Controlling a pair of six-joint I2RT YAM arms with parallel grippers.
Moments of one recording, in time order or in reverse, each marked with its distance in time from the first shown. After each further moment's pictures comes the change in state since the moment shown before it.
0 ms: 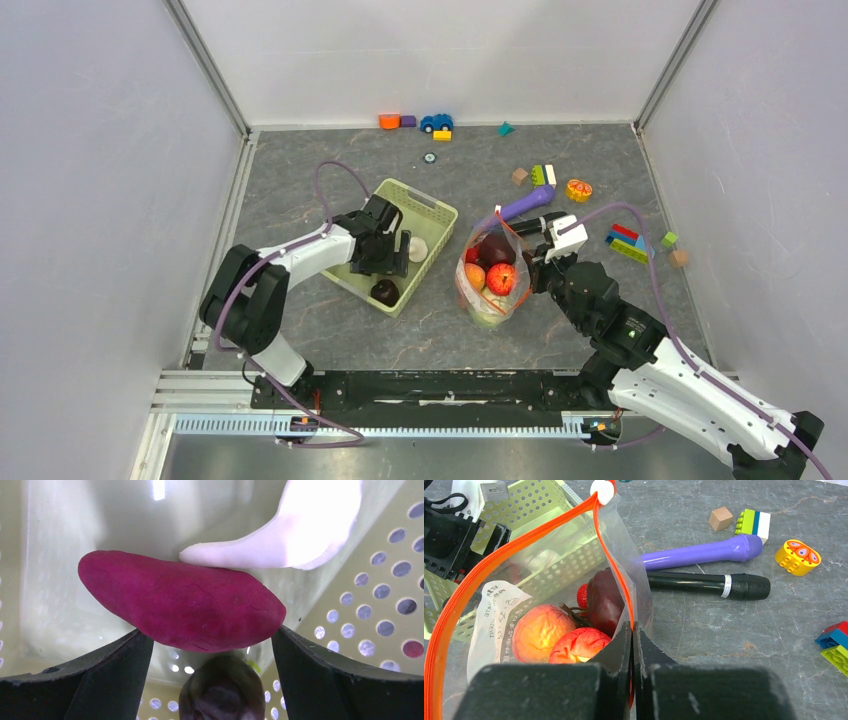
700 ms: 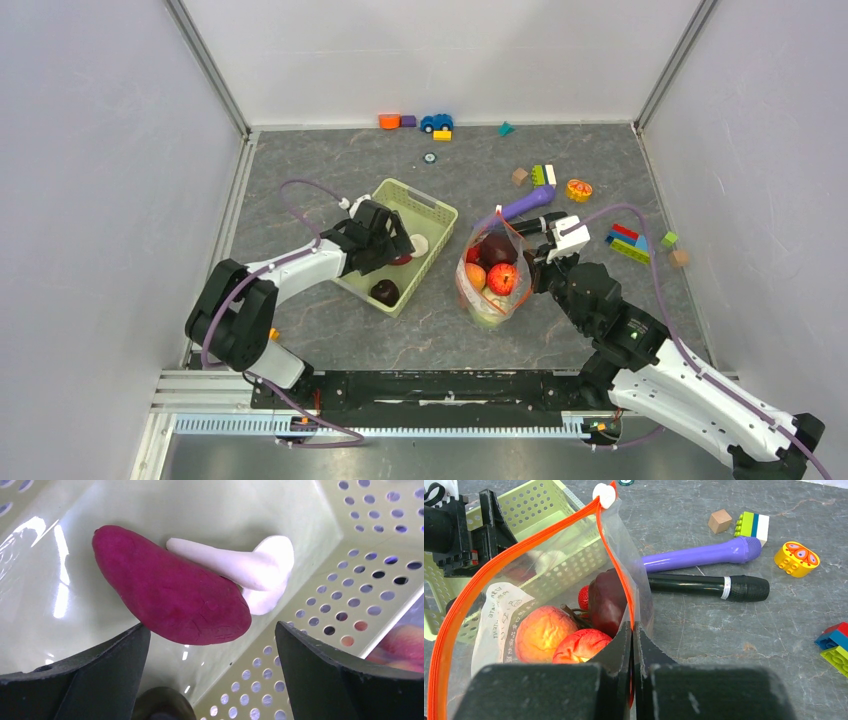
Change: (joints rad) left arm 0.000 -0.092 -0.129 0.290 -0.076 -0.414; right arm 0.000 -0.016 0.000 0.000 0.002 0.000
